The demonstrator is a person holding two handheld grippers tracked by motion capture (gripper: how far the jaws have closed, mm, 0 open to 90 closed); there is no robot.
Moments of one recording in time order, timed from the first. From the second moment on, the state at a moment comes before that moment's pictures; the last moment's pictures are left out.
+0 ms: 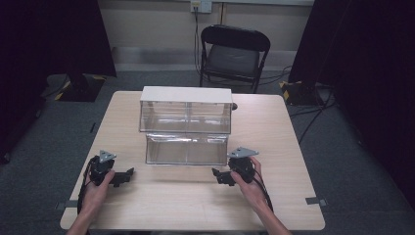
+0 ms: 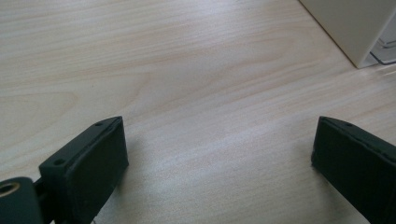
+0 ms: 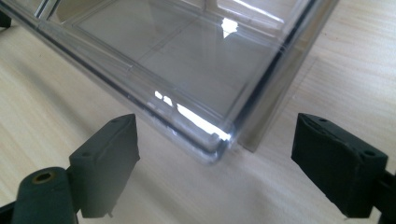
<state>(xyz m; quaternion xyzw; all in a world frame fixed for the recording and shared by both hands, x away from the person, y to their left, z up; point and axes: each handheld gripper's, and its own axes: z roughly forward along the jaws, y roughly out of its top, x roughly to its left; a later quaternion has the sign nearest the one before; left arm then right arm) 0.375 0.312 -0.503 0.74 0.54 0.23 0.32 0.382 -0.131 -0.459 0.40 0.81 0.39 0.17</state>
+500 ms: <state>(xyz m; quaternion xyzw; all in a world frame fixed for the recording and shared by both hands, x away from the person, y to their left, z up) 0.375 0.311 -0.503 0.74 0.54 0.23 0.32 0.393 -0.115 -0.463 0.40 0.81 0.39 0.16</state>
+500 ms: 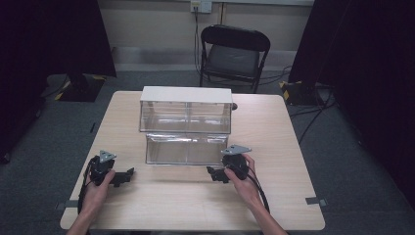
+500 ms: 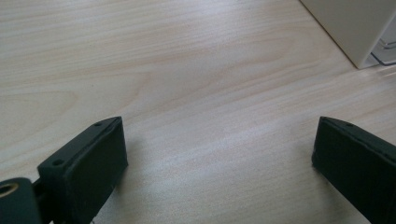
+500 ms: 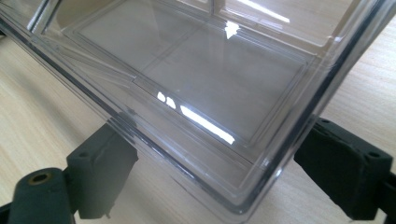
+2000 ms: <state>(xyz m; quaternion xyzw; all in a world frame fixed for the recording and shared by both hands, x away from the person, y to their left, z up) 0.376 0.312 -0.503 0.75 0.54 0.23 0.32 0.384 -0.117 -0.456 0.40 0.80 0.41 0.16</state>
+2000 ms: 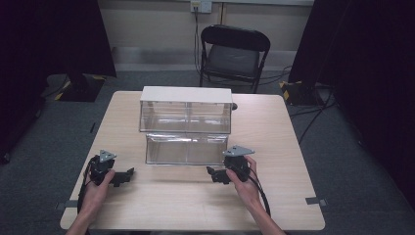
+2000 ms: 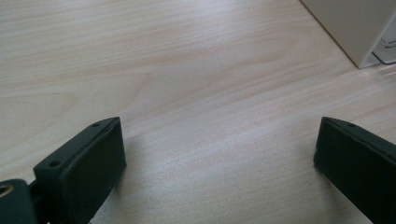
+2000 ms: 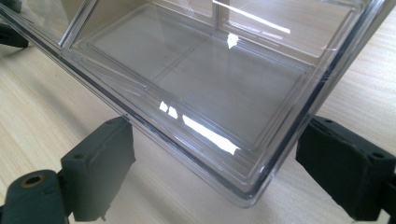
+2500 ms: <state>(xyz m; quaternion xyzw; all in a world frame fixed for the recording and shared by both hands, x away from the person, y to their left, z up) 0.376 0.312 -0.503 0.75 0.54 0.23 0.32 0.381 -0.116 -0.455 0.40 0.80 0.41 0.17</state>
